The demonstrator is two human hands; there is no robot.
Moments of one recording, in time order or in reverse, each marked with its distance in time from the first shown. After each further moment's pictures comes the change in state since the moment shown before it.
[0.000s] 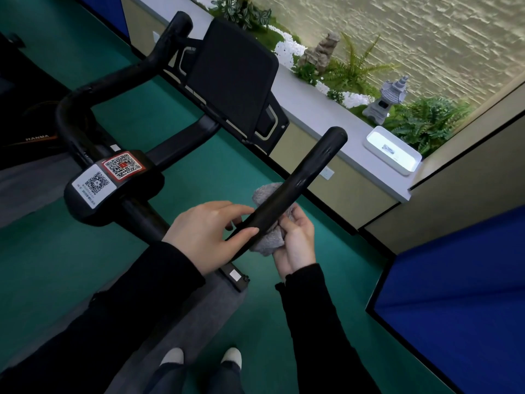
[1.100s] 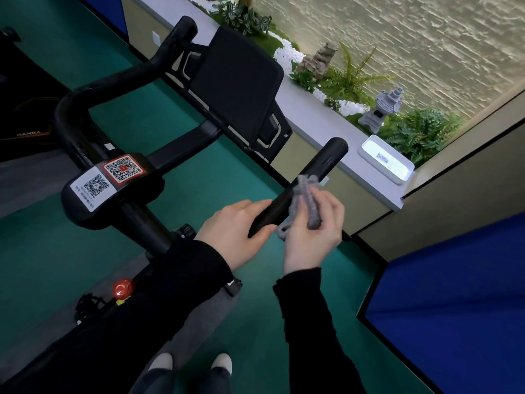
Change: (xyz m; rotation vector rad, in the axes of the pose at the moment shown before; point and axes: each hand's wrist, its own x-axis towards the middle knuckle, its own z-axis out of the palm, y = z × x) left_hand 0.025 0.012 0.026 -0.135 -0.020 -0.057; right_hand -0.004 -0.018 0.013 -0.836 0.430 -0.992
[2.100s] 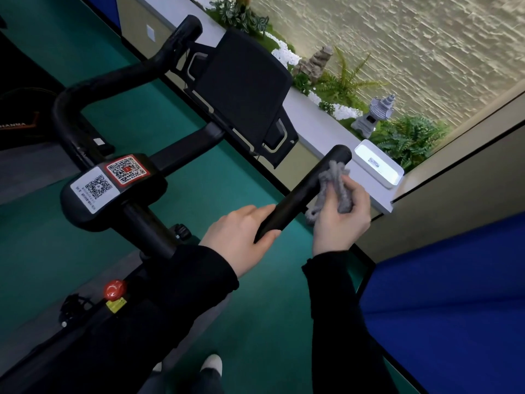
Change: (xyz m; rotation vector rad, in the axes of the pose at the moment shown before) left_hand 0.000 -0.002 0.003 -0.004 0.017 0.018; right_hand 0.043 -0.001 -0.004 -0.001 -0.005 0.001
